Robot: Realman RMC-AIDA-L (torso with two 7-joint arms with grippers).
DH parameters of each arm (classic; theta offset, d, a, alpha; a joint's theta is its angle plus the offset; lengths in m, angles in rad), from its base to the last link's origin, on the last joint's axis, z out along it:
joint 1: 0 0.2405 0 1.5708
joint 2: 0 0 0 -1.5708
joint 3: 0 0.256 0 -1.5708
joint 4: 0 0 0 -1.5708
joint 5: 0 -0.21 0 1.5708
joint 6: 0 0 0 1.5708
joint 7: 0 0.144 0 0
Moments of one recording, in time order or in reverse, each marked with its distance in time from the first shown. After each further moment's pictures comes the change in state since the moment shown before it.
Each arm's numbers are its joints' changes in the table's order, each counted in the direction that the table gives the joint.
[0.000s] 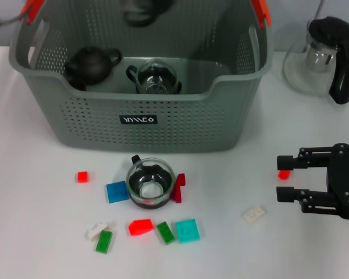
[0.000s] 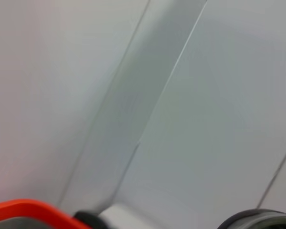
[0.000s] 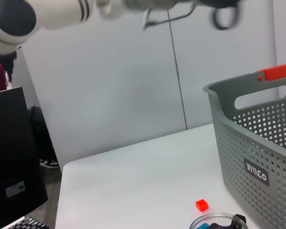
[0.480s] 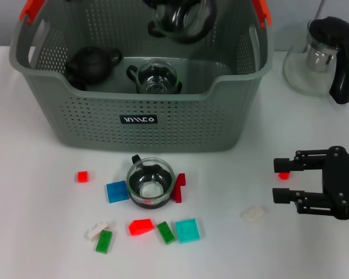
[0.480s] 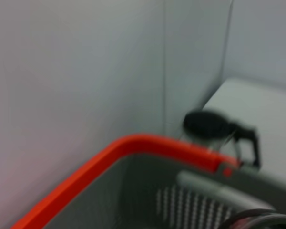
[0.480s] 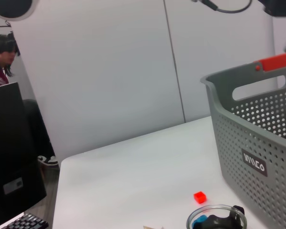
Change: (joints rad) left arm -0.185 0.039 0.406 0.092 -0.478 -0.375 -0.077; right arm 0.014 -0.001 0.001 0.032 0.026 0.026 -0.002
